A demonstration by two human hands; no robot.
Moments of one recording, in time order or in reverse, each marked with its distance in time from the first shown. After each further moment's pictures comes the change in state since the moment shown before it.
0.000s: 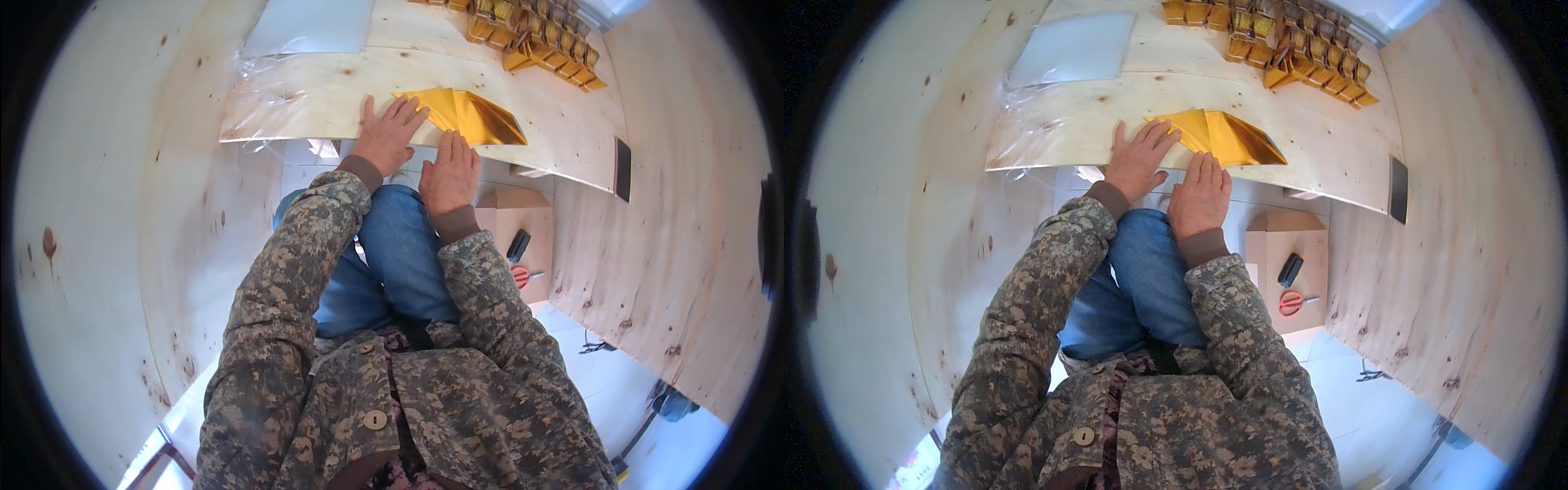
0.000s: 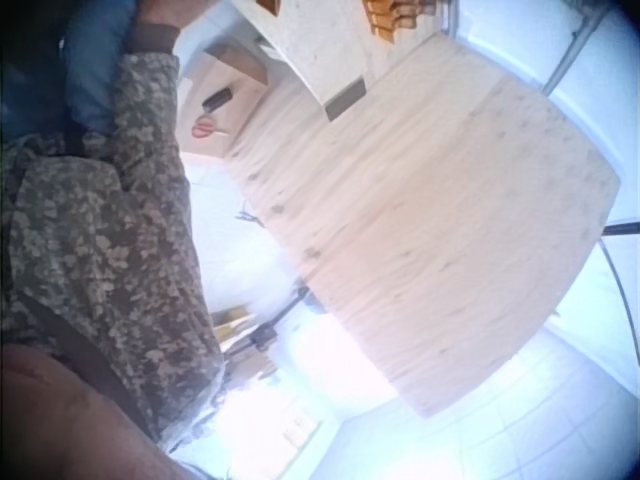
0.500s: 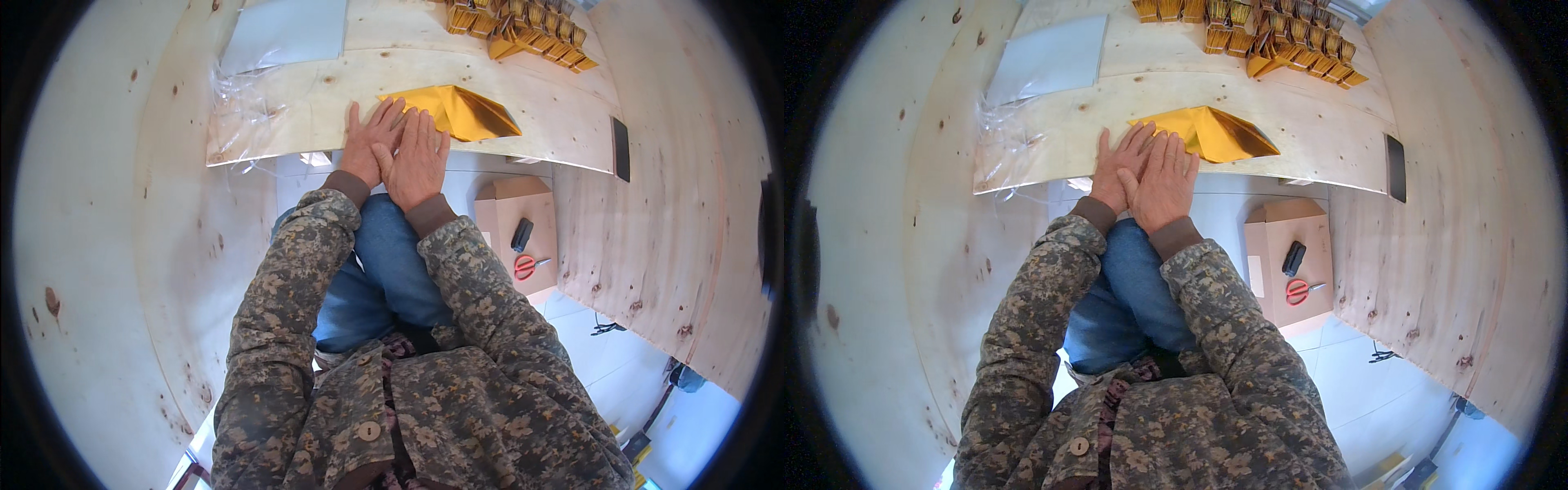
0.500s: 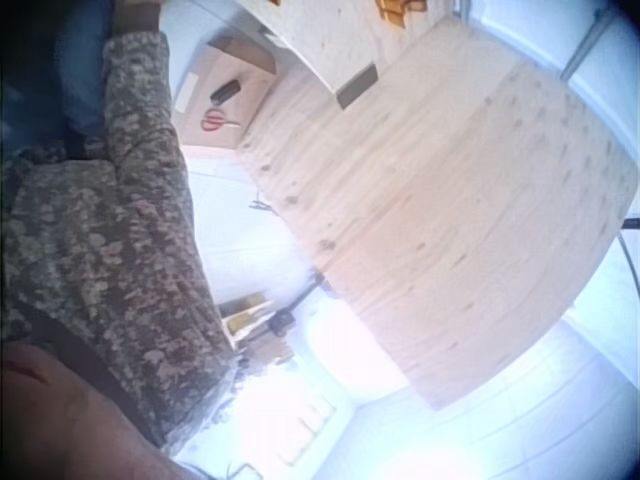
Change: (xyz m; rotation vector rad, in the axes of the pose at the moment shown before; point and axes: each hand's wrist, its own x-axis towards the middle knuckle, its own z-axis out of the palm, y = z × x) left_hand -0.002 -0.012 0.015 0.105 0.033 0.065; right_hand 0.022 -0.039 0.028 0.174 0.111 -0.021
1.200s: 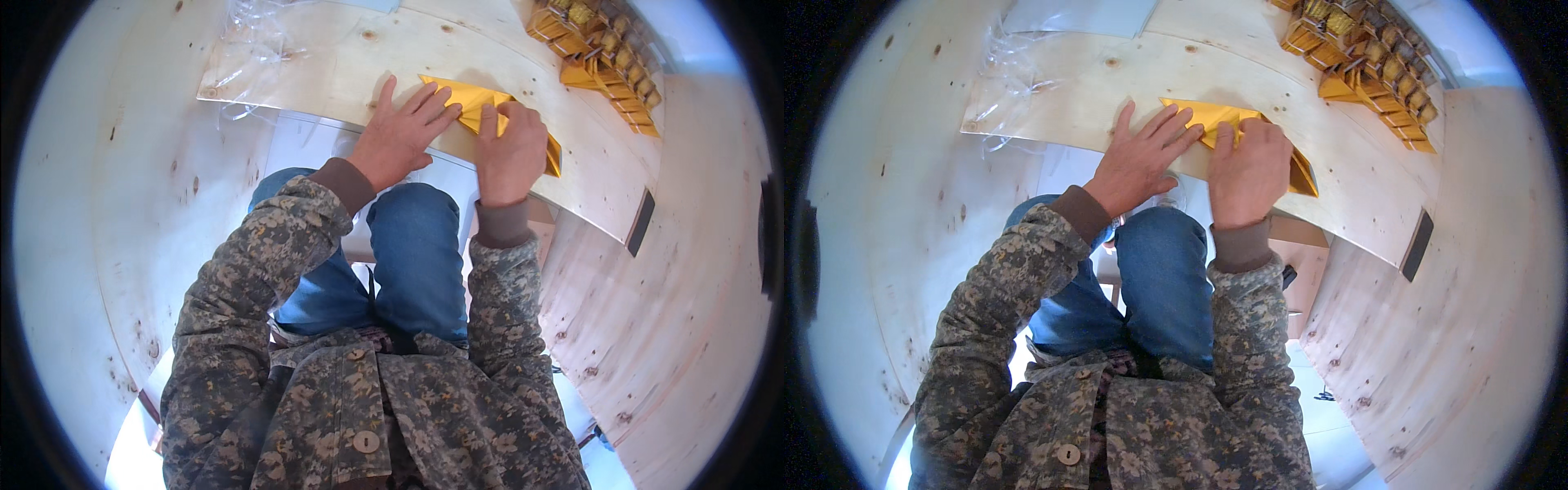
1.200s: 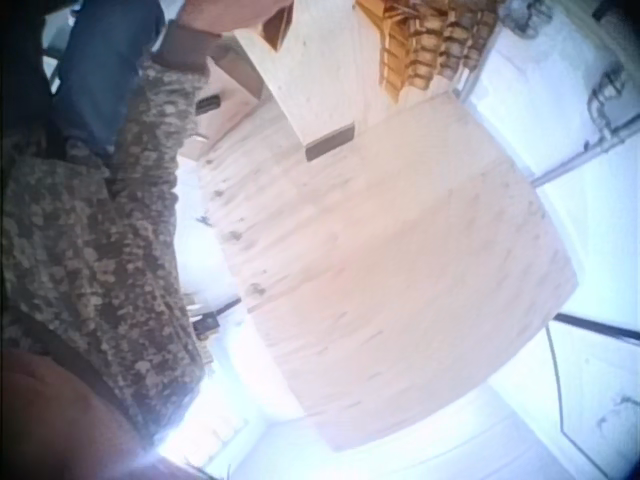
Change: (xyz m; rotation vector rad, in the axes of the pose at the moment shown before) left_hand 0.003 0.014 -0.019 -0.151 -0.081 -0.094; right_hand 0.071 0.049 -0.055 -0.060 0.251 -0.101
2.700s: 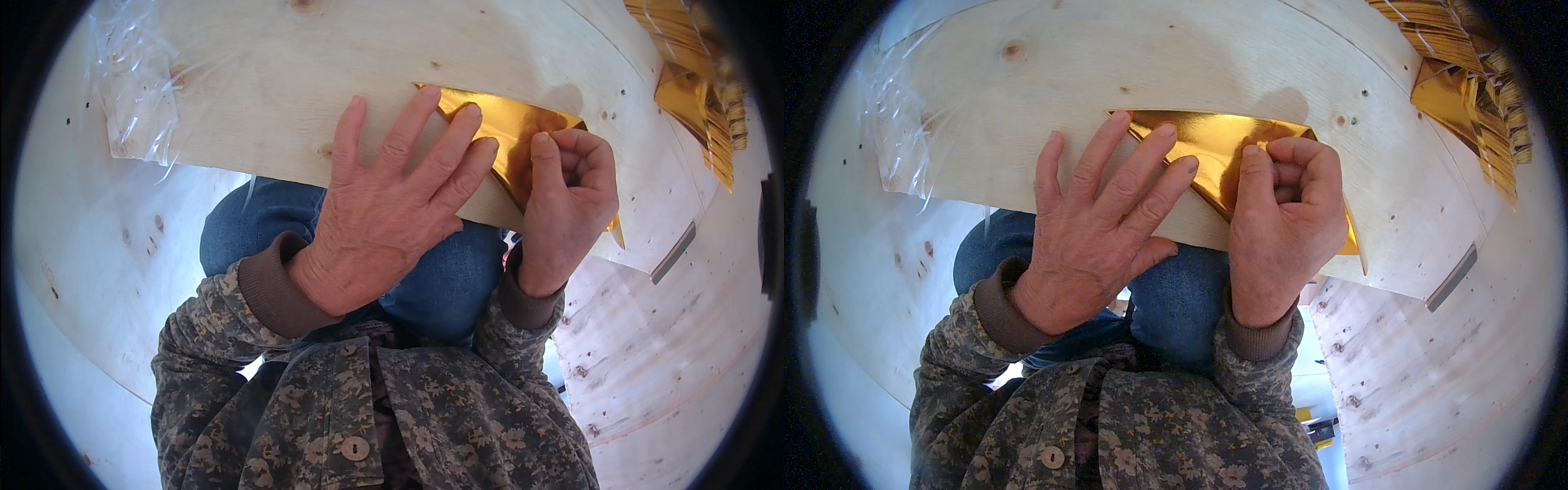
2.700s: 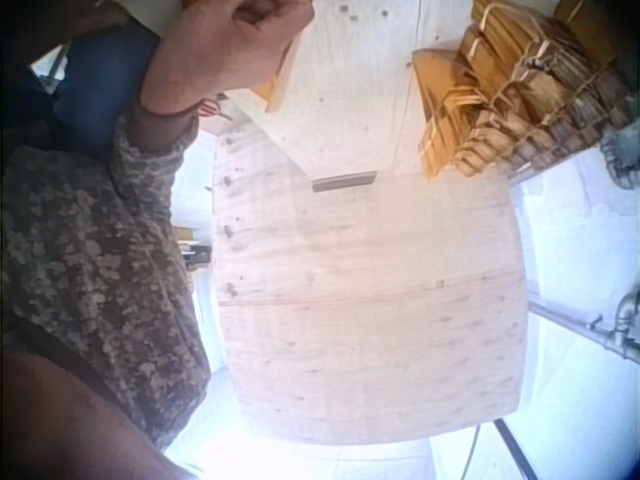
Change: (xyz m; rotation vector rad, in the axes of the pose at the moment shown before) left_hand 0.014 0.004 -0.023 -0.173 -0.224 -0.119; right_hand 0.023 0.007 0.022 0.521 -0.331 0.750
